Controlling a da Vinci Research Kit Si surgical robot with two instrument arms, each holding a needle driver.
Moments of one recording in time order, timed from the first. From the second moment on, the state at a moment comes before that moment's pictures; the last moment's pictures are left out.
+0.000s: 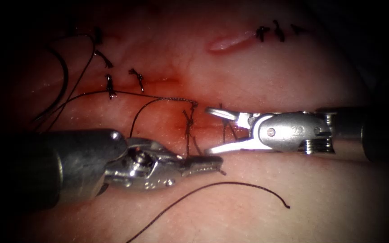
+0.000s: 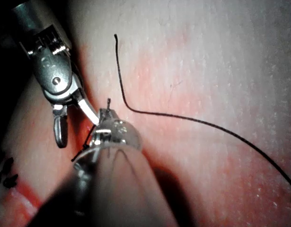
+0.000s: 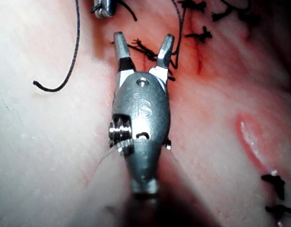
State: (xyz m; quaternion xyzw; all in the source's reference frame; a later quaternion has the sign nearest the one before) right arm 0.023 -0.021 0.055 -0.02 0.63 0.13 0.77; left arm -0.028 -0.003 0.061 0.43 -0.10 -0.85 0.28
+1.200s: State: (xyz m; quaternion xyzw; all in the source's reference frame) right arm 0.015 -0.021 0.056 -0.04 0.61 0.22 0.76; left arm -0.003 -0.007 0.072 0.42 0.18 -0.88 -0.15
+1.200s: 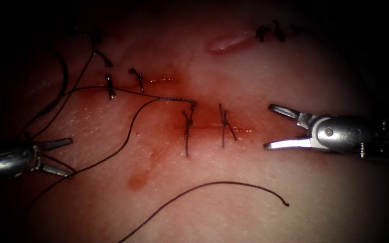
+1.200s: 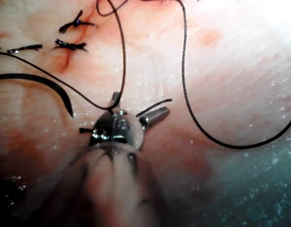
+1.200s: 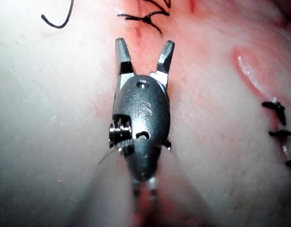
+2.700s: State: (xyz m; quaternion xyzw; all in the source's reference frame) right arm 0.013 -0.017 0.048 0.02 0.57 0.19 0.80; left arm -0.014 0.005 0.060 0.57 0.07 -0.82 -0.06
